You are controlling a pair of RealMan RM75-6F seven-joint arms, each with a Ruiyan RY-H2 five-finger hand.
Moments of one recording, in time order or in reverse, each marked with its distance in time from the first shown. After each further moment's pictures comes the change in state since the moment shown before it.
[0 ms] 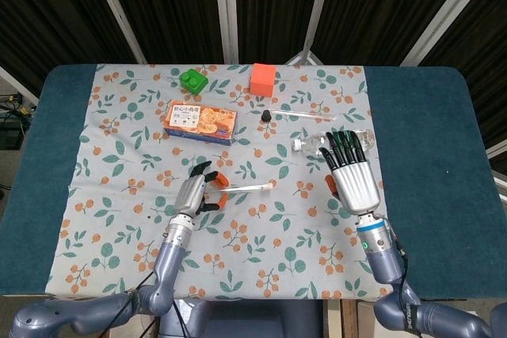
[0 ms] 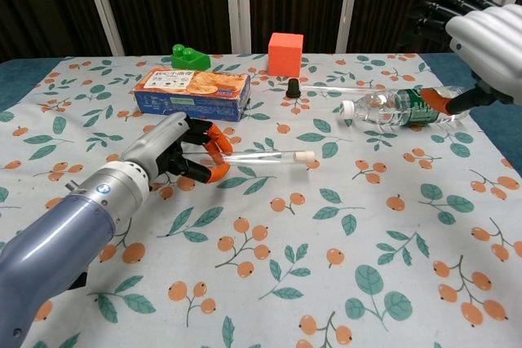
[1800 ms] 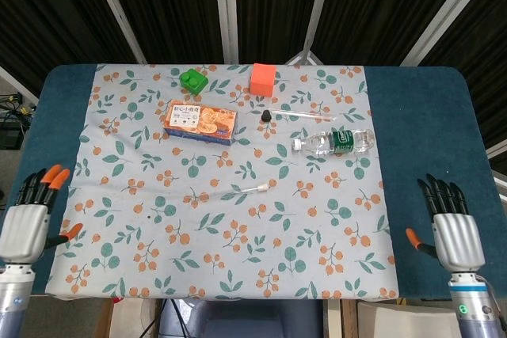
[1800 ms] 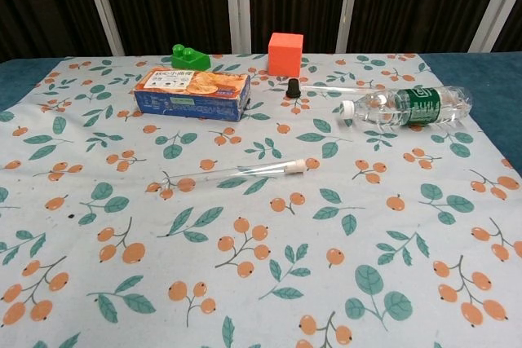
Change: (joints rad) left arm 0.485 0.836 0.330 -0.527 0.367 0.536 0.145; right arm -0.367 0.458 -0.177 -0.352 0.003 0.150 0.331
